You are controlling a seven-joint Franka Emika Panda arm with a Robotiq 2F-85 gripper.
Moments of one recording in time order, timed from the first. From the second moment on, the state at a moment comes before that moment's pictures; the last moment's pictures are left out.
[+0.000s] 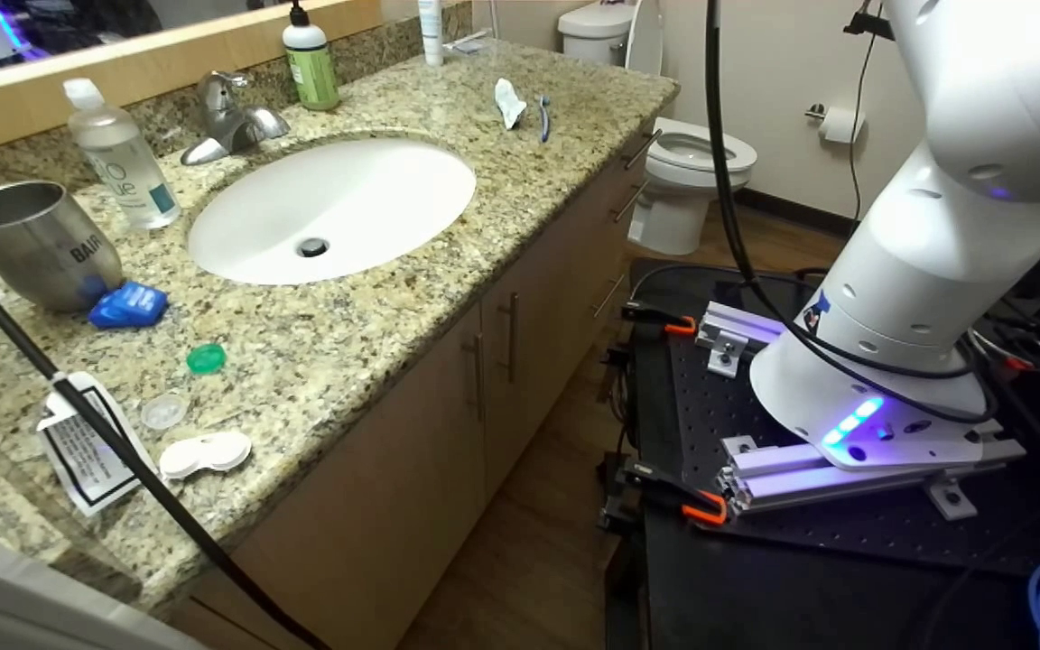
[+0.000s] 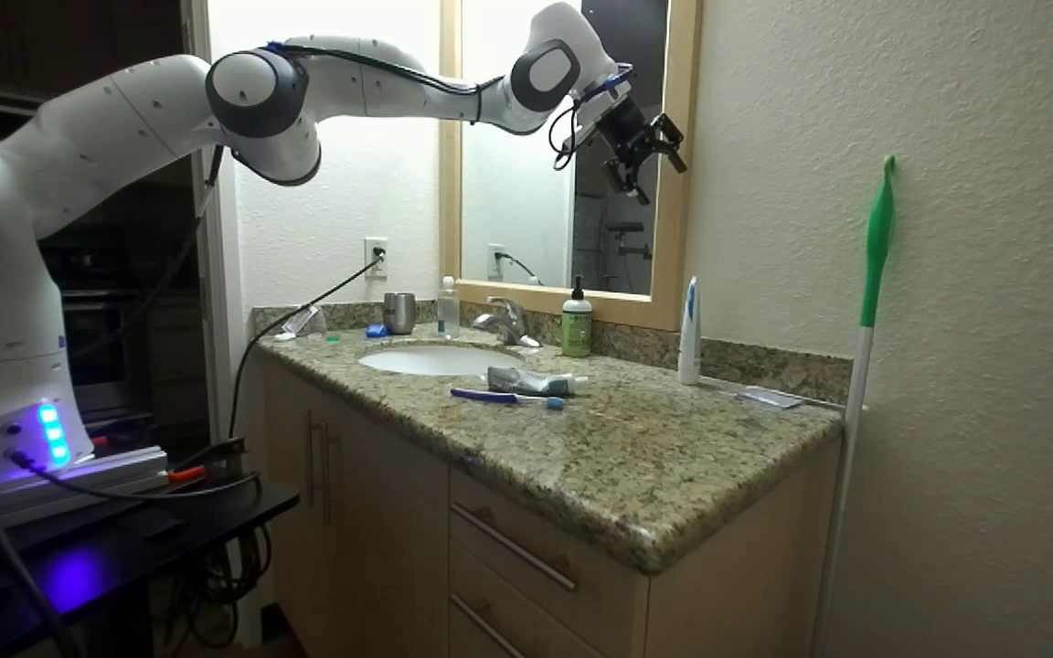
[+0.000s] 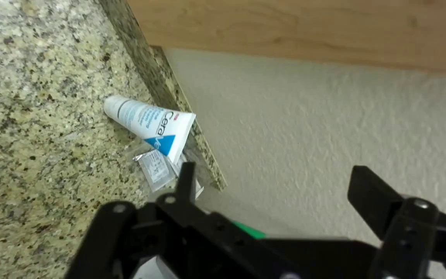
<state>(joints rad) -0.71 0.98 -0.35 -0.55 0.25 2.25 1.56</state>
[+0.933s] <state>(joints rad) -0.74 1.12 -0.32 -0.46 0.08 2.18 2.14</state>
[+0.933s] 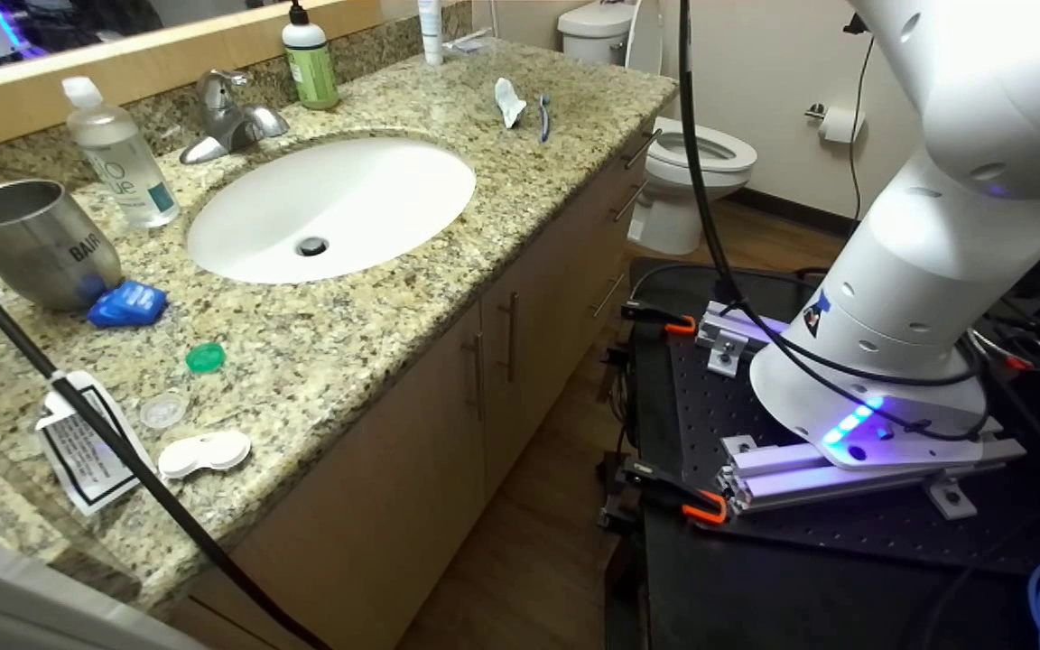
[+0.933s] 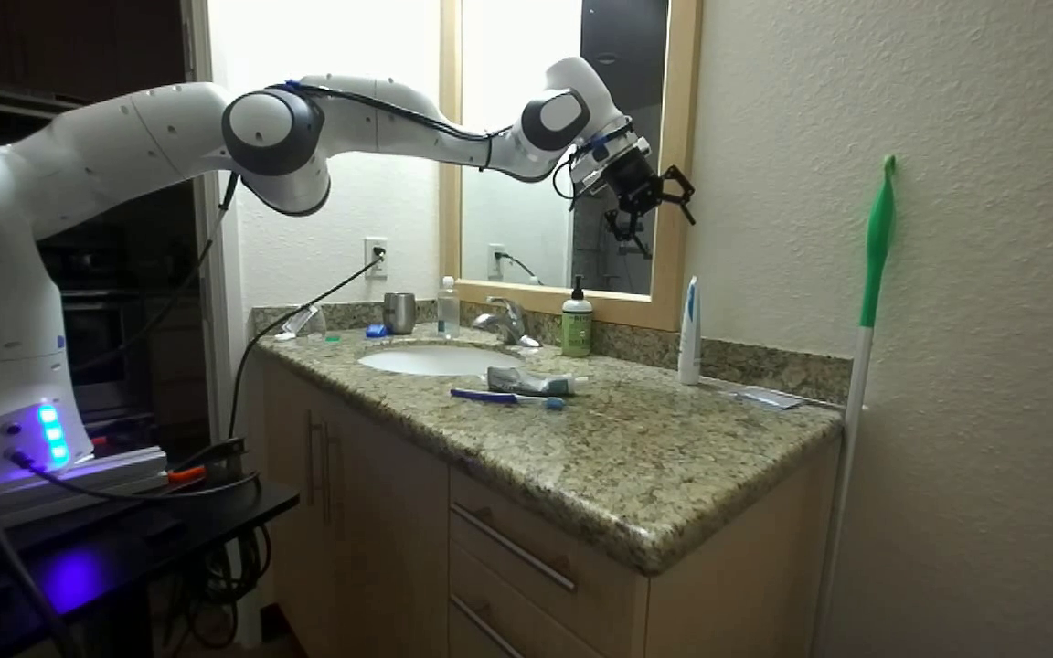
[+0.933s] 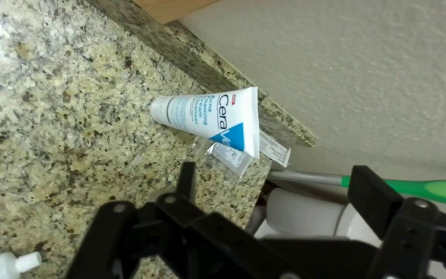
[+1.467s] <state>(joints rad) -0.76 1.16 -0.30 -0.41 0.03 2.19 2.27</state>
